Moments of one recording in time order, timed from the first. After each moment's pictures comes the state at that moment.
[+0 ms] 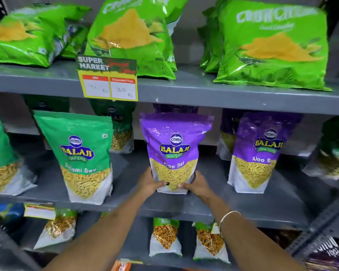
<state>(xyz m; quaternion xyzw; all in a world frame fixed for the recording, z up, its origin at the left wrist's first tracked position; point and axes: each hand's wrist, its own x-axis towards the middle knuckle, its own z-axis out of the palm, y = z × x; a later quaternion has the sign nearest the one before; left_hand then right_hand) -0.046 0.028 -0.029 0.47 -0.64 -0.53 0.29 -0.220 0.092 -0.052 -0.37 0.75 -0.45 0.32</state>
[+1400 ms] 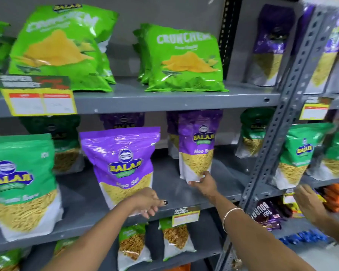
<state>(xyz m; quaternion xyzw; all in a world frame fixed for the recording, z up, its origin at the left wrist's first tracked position) -0.105 0.117 0.010 0.38 -0.78 -0.49 -0.08 -0.314 0.224 -0.026 -0.24 0.81 -0.50 0.17</state>
